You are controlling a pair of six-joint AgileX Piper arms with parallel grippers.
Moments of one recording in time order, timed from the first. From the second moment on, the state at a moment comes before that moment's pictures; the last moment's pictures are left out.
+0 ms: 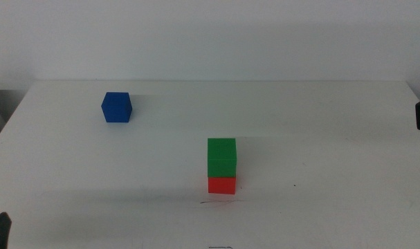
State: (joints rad) left arm 0.04 -0.01 0.03 0.06 0.16 -0.05; right arm 0.51 0.74 -1.12 0.14 0.92 -0.12
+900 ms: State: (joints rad) left arm 0.04 1.19 -1.09 -0.12 0.92 0.06; right arm 0.51 0.74 -1.12 0.14 0.92 -0.12
